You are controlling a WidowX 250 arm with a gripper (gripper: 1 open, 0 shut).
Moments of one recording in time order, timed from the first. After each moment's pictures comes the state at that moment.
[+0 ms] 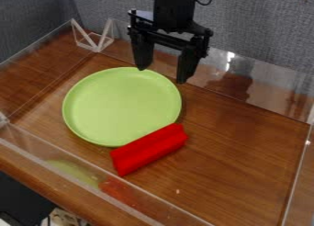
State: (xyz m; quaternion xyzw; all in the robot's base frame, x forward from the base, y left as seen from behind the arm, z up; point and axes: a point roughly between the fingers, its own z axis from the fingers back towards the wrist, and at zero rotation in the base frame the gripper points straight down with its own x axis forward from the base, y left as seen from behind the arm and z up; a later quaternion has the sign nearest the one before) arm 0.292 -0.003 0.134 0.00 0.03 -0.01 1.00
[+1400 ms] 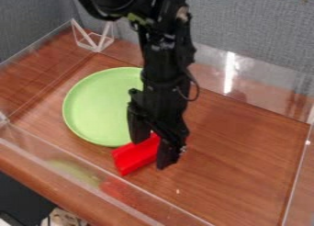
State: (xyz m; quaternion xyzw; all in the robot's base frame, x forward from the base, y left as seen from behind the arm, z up) arm 0.239 -0.017 0.049 -0.02 0.04 -0.19 0.98
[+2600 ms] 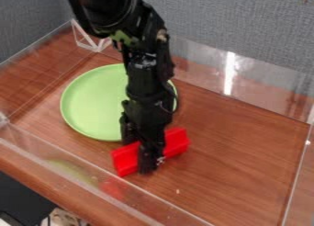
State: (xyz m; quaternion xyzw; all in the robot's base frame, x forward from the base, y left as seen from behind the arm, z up) arm 0.238 0.001 0.024 -0.03 0.05 -0.27 0.96
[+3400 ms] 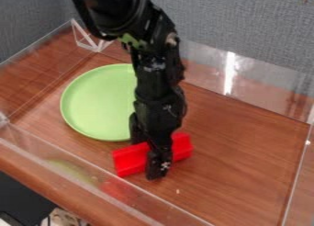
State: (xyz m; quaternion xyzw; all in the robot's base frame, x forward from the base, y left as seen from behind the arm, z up) arm 0.243 -0.012 0.024 -0.02 0.03 -0.34 0.94
